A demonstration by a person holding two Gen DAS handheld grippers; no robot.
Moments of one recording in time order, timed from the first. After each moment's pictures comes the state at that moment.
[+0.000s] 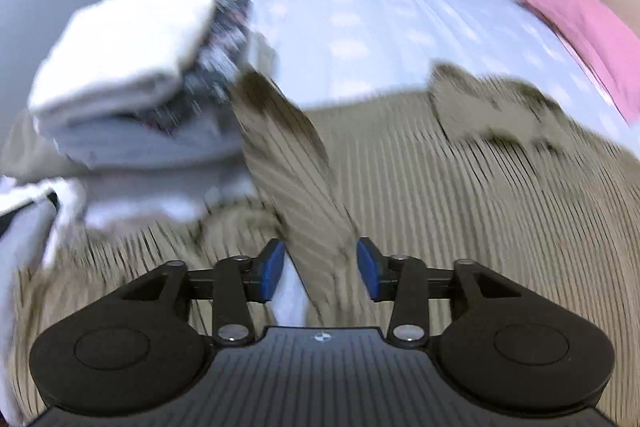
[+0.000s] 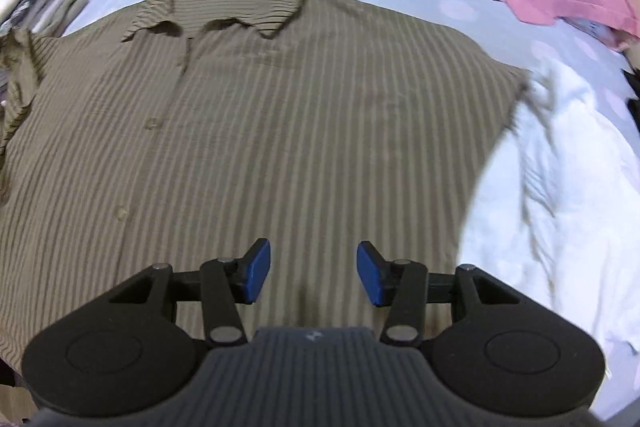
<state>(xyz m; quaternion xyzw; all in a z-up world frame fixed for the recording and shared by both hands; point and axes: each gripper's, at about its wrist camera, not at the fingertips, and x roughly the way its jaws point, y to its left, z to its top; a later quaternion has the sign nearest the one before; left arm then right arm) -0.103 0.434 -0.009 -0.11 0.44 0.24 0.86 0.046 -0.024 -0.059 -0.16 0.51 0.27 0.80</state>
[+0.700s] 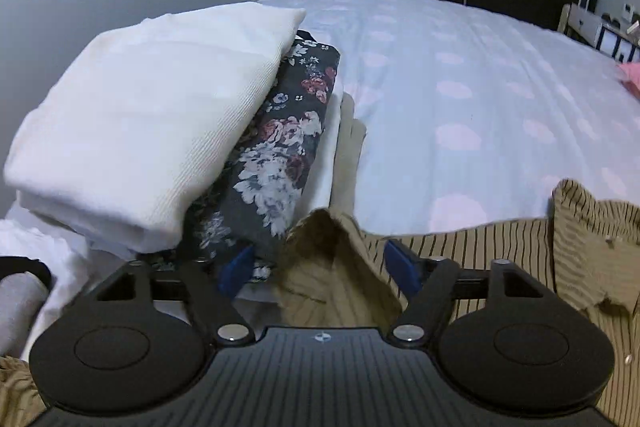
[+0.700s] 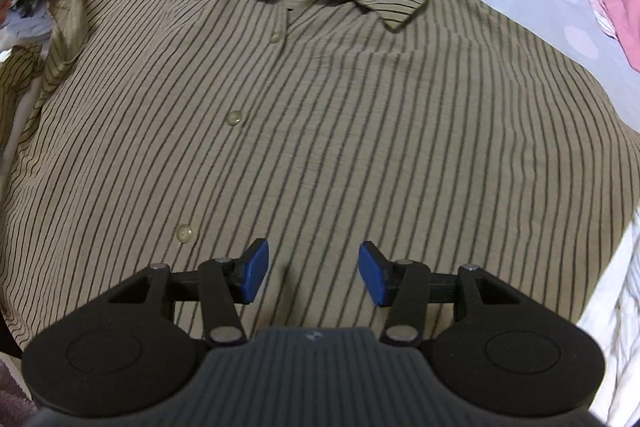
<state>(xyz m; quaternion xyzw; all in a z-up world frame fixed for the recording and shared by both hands) 0.007 0.530 -0.041 -0.14 0.38 0.37 0.84 0.058 0.061 -0.090 -0.20 0.53 0.36 0.74</state>
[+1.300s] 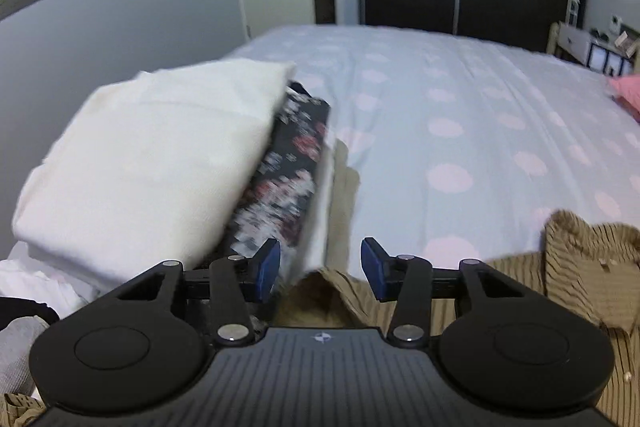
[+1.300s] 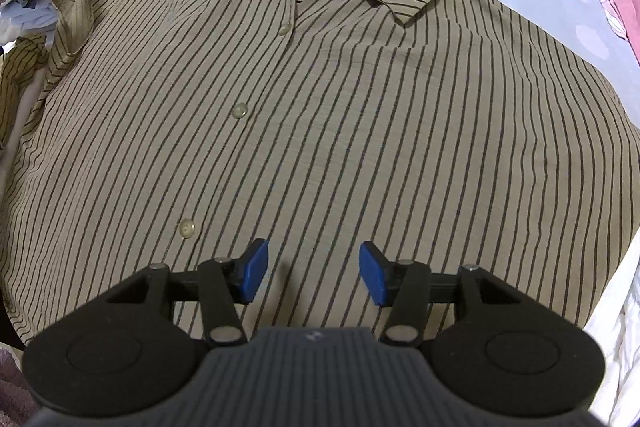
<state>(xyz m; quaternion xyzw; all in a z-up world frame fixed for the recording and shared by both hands) 0.017 0.526 -0.020 -0.10 0.36 0.35 0.86 0.058 0.061 -0.092 -0.21 0.54 0.37 0.73</state>
